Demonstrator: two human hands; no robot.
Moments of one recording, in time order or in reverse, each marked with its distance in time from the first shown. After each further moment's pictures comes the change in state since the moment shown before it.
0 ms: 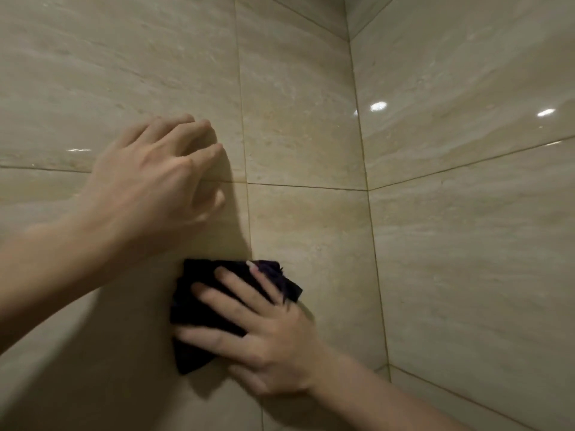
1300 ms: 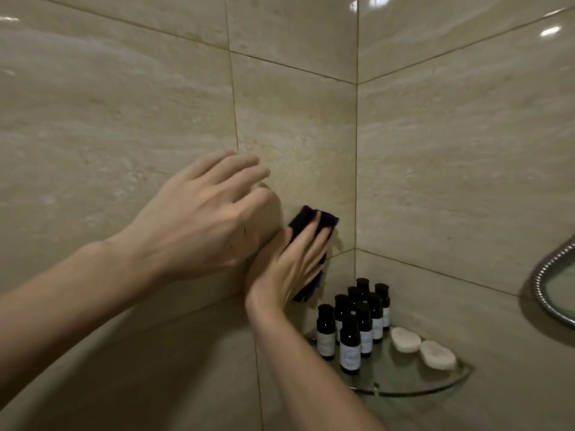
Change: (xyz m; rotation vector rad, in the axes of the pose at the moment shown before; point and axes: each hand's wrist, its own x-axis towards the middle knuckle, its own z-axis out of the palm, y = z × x) left_hand -0.111 0.096 0.011 -0.207 -0.182 0.398; right_hand -0.026 -0.100 0.035 0.273 0.441 1.781
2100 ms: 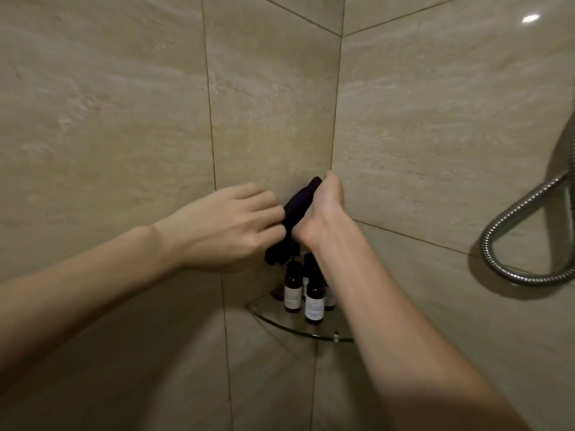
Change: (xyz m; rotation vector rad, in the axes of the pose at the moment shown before) left_hand 0.004 0.067 0.056 -0.231 0.186 0.382; right_hand 0.096 -0.019 -0.078 0.469 -0.314 0.854
